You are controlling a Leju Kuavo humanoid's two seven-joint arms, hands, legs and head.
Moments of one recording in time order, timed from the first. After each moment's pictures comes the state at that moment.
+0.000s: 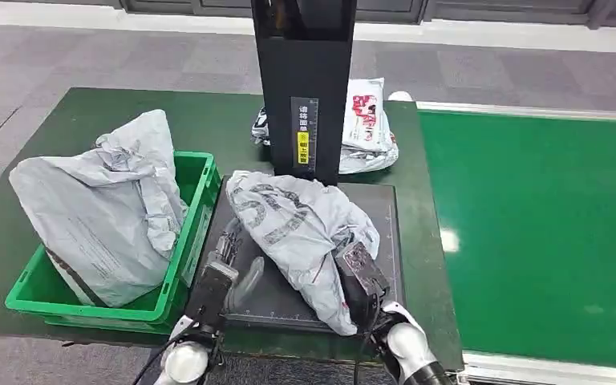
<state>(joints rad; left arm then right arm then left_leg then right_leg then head) 0.00 -0.20 -0.16 -1.40 -0.32 0.13 -0.24 -0.19 0.17 0.44 -1.07 0.25 0.23 -0.13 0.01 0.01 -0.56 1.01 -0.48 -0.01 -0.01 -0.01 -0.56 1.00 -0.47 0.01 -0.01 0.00</state>
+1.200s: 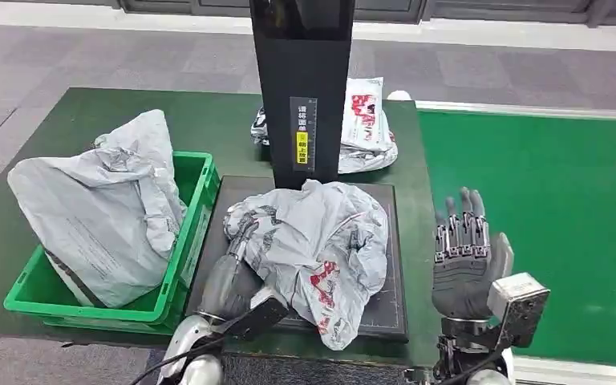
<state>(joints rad) 0.02 -0.20 -0.21 -1.44 -0.97 0.28 -0.13 0.12 0.15 0.24 -1.84 0.26 0.00 -0.29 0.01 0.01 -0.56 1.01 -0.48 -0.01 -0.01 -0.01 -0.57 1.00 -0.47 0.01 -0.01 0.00</state>
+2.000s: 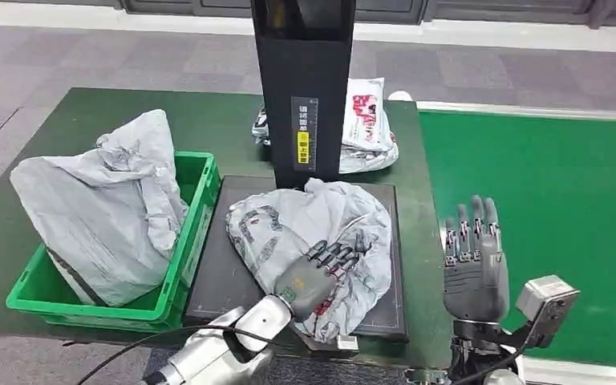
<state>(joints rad) -0.44 -0.15 -0.77 -0.90 -1.52 0.13 0.16 0.12 0.19 0.12 -1.80 0.12 0.11 -0.30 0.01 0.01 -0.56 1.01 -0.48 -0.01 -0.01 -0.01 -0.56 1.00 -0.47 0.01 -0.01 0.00</state>
